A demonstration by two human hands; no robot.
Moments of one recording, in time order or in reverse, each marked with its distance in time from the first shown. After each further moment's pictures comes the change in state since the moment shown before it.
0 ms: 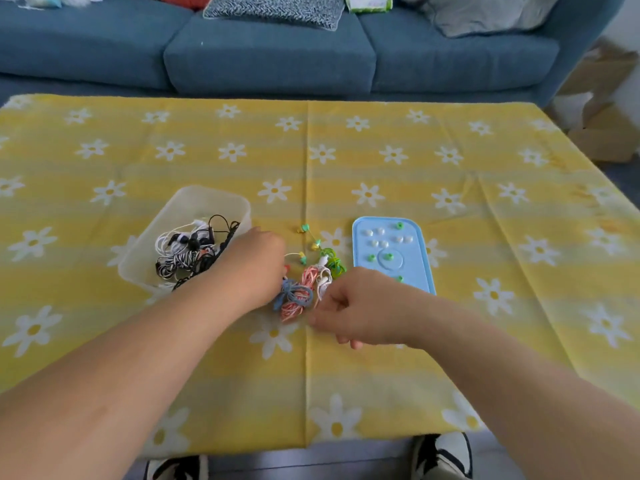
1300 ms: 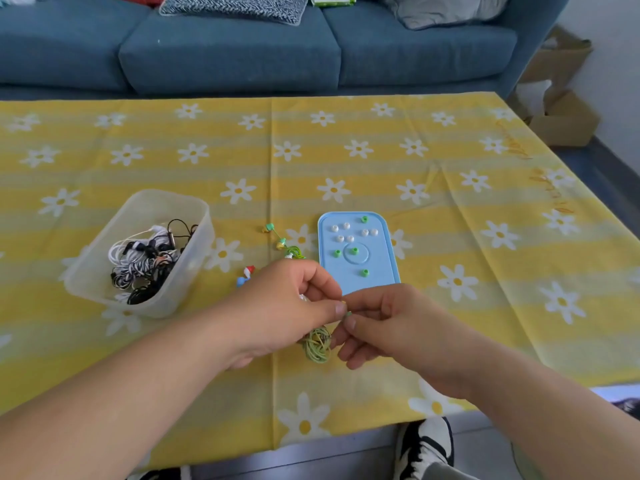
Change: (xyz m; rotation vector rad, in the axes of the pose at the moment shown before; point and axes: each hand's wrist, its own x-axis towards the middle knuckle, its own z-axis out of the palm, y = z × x) left_hand -0.044 0.072 0.004 -0.960 -0.279 0.007; right_hand -0.058 0.059 0.004 0.837 0.118 0.052
